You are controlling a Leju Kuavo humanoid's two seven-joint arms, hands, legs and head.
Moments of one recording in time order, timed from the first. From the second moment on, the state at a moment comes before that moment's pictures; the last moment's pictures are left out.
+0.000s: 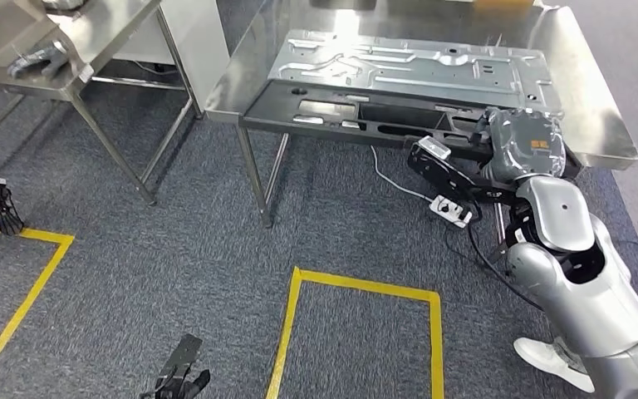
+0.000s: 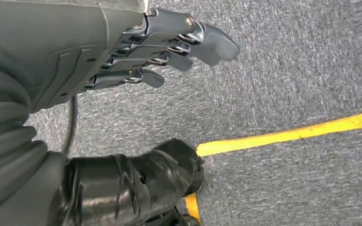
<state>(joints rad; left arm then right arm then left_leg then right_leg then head) -0.18 0.09 -0.61 -0.26 0.48 0.11 -0.33 -0.60 -0.52 0.43 -1.85 0.91 0.28 0.70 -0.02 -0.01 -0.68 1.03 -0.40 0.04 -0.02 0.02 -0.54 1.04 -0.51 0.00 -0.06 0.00</state>
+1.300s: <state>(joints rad) -0.18 0.10 -0.61 -0.26 0.47 0.11 -0.31 -0.56 -0.58 0.40 -1.88 0.92 0.17 0.67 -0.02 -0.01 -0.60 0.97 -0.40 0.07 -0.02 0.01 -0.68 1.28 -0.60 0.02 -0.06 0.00</state>
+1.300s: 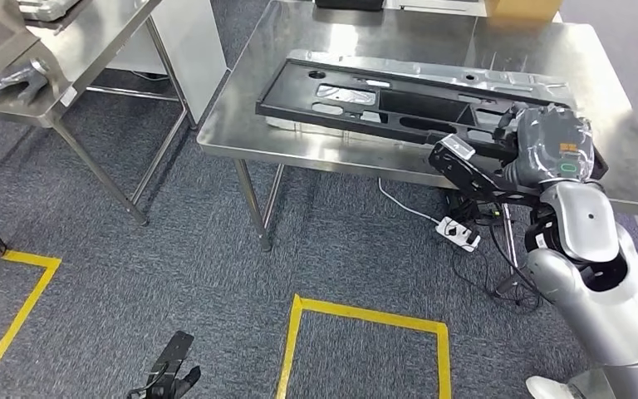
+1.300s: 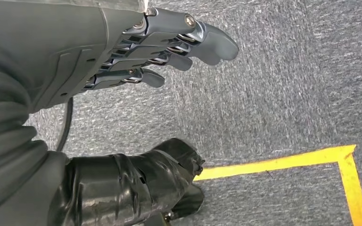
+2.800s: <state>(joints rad) -0.17 0.12 -0.61 -0.26 0.42 0.12 -0.28 -0.45 -0.71 0.45 -1.87 1.02 0.19 0.63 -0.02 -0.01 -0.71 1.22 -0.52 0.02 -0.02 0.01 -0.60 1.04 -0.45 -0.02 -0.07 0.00</state>
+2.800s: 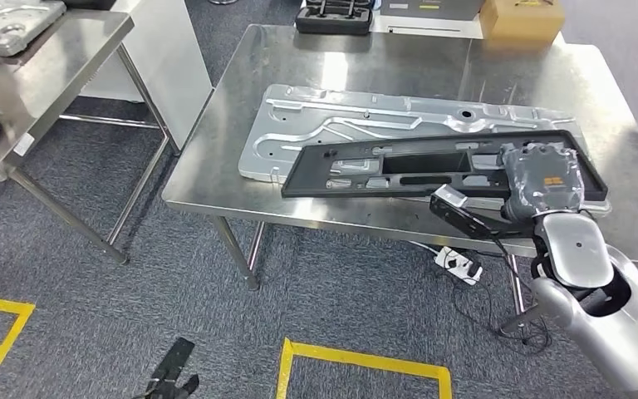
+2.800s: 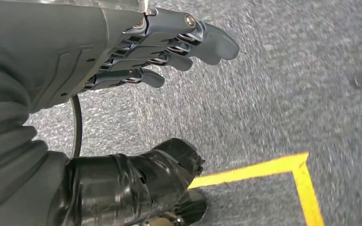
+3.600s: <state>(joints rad) -0.17 0.12 -0.61 -0.26 0.41 0.14 -0.27 -0.24 -0.74 0.20 -1.86 1.10 0.11 0.69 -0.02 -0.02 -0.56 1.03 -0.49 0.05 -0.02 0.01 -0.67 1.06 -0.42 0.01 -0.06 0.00</state>
